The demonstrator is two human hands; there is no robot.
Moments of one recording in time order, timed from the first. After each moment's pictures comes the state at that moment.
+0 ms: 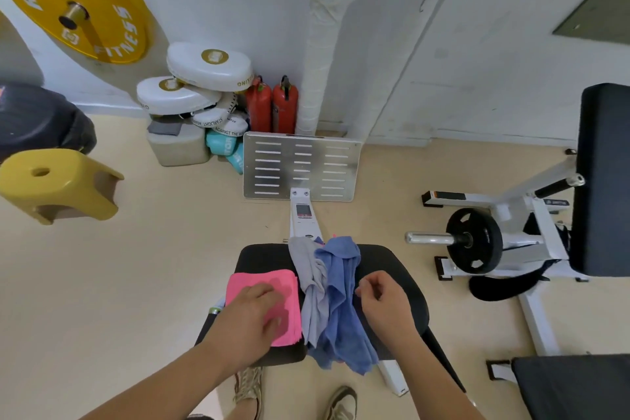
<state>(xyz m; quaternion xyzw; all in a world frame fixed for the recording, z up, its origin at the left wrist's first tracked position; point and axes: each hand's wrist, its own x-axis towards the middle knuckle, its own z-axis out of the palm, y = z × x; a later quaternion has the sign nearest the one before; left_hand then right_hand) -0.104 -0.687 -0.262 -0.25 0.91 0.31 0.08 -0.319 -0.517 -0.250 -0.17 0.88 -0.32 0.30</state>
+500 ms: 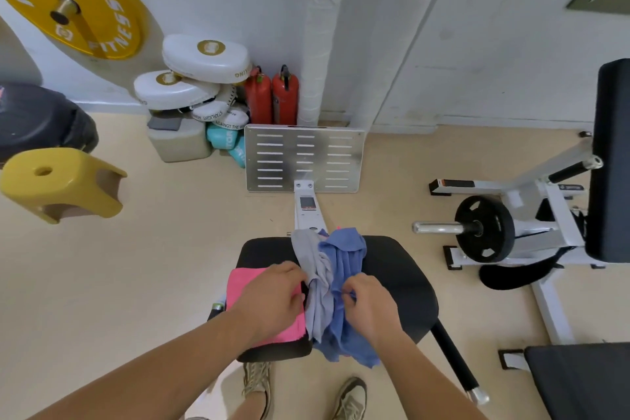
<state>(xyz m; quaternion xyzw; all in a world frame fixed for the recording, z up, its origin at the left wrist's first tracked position) -0.159 -0.693 -0.268 -0.21 0.92 0.33 0.10 -0.308 -0.525 -0.298 -0.36 0.89 -0.10 0.28</state>
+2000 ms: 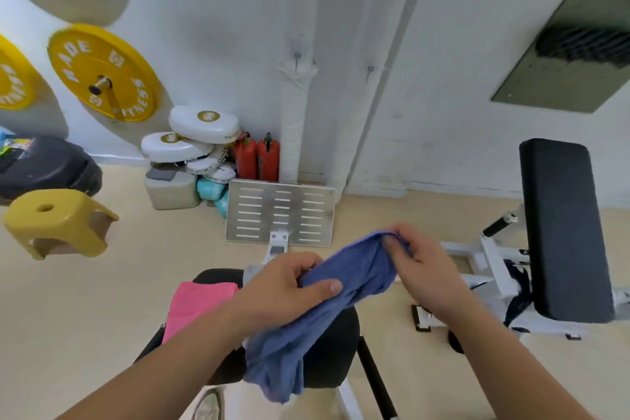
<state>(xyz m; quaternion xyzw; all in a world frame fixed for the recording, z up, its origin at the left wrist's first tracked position) -0.243 -0.555 -0.074 -0.22 0.81 0.54 -0.05 -0.430 -0.404 -0.032 -0.38 0.80 -0.39 0.24</state>
